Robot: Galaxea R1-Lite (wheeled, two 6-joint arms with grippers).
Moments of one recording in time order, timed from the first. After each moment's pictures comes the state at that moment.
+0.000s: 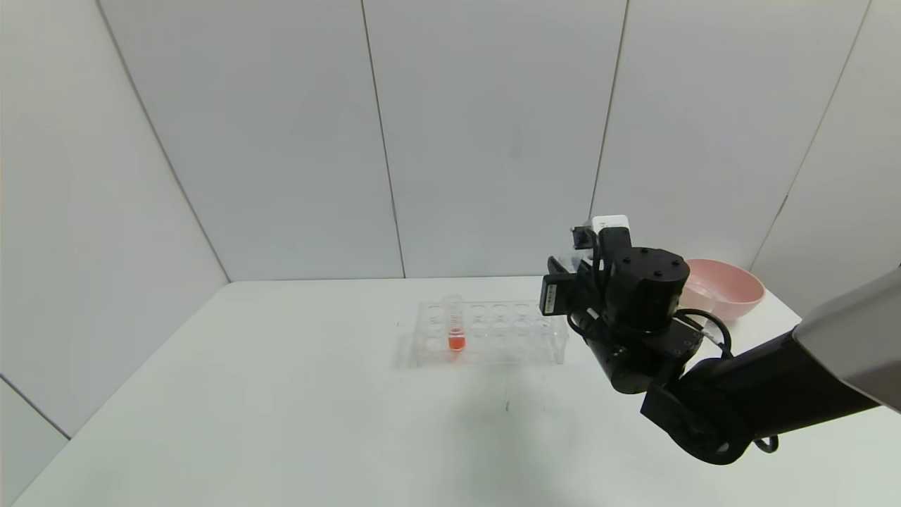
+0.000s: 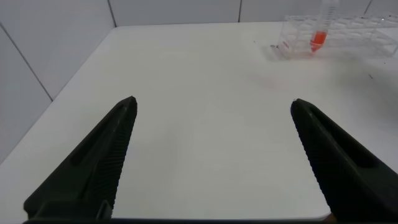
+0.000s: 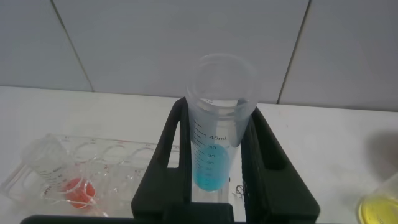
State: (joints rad) left arm 0.00 0.00 0.00 0.00 0.00 0.00; right arm 0.61 2.10 -0.99 -1.11 -0.49 0.04
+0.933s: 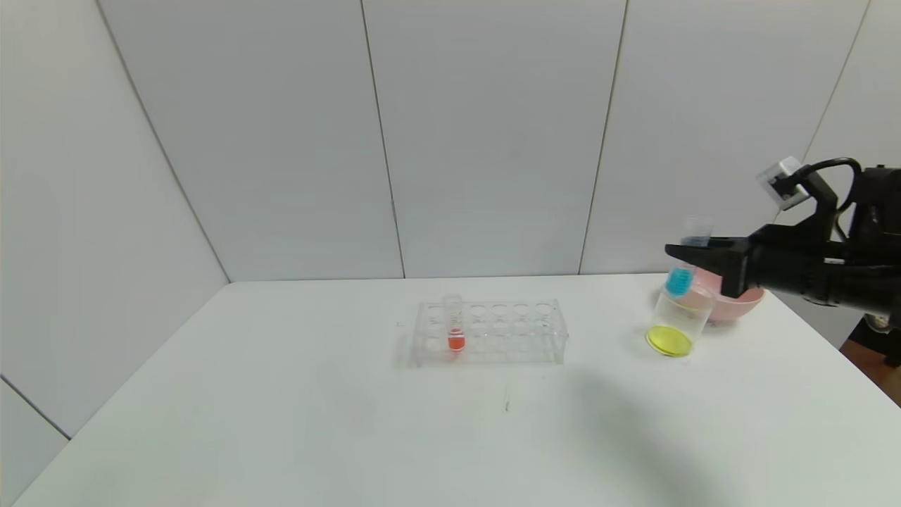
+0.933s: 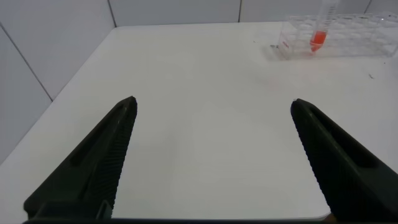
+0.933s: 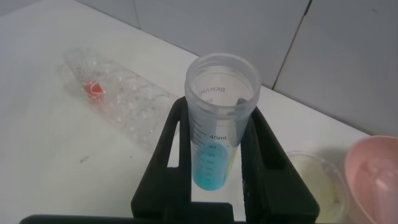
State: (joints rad) left arm 0.00 0.00 0.00 0.00 0.00 0.00; right arm 0.02 1.73 -0.96 -0.54 0.56 -0.14
